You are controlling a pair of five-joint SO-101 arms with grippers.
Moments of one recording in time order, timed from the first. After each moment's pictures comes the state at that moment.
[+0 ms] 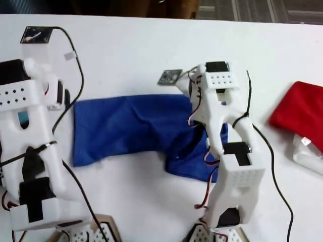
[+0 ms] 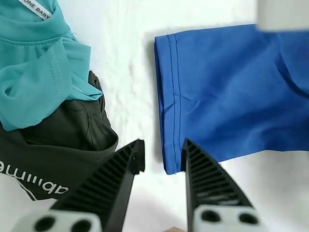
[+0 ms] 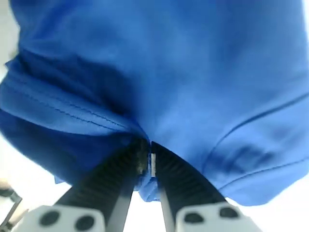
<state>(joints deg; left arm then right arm) -21.7 -4.7 -12.6 101.4 -9.0 -8.8 24.3 -12.2 90.2 64.0</state>
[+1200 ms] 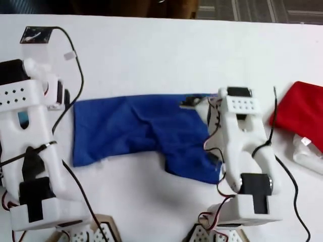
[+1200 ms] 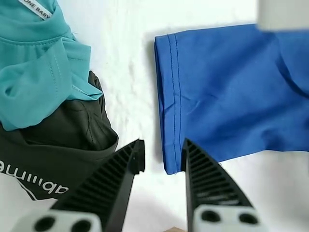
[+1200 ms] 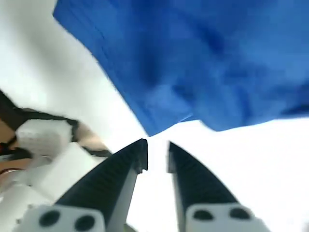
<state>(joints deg) -21.8 -4.7 -12.6 101.4 -9.0 -0.9 -0.1 22.7 96.4 52.9</state>
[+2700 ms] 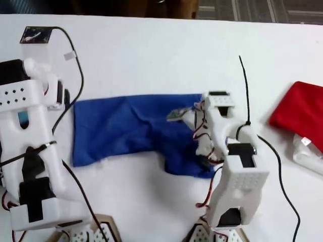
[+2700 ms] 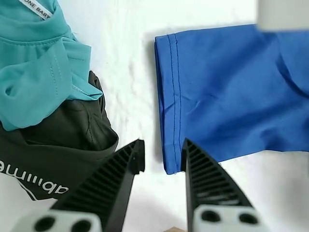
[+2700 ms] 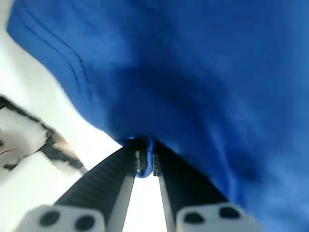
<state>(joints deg) -21.7 -4.7 -12.6 101.4 -9.0 -5.4 23.2 12.8 89.7 63.0</state>
